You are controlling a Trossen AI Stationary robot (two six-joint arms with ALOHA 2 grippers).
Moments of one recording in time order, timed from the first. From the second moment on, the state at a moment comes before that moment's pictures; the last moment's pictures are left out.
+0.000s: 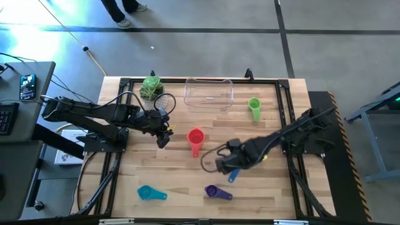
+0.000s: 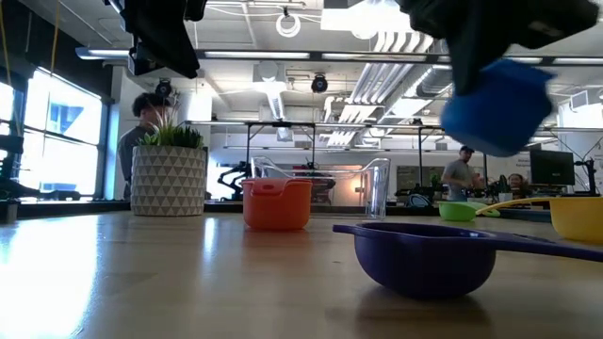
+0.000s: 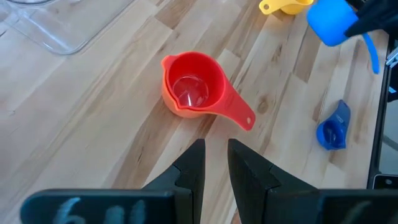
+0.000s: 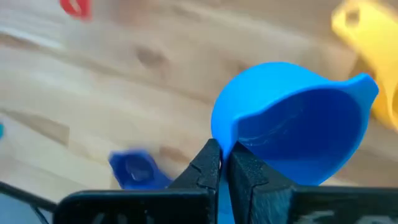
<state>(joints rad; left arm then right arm) -0.09 1.11 0.94 -0.69 -0.13 -0.63 0.41 1.74 1.45 -1.07 0.11 1.69</state>
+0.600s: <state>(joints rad) -0.09 1.11 0.94 -0.73 -0.08 -0.58 0.13 1.74 1.59 -0.94 0.25 1.28</state>
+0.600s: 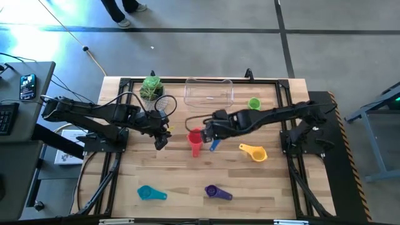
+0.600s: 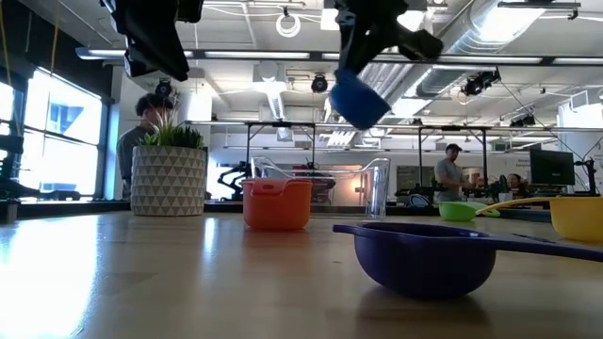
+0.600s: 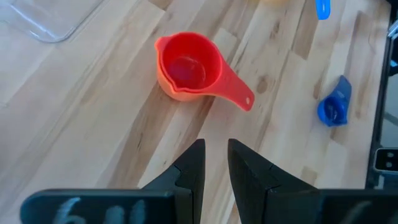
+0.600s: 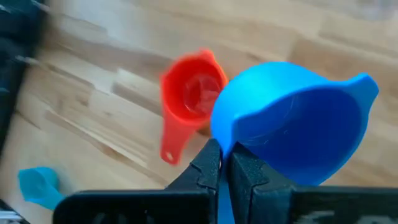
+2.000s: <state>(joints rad) 0.11 1.05 0.94 -0.76 -0.03 -0.63 0.02 1.91 1.61 -0.64 0.02 0.90</state>
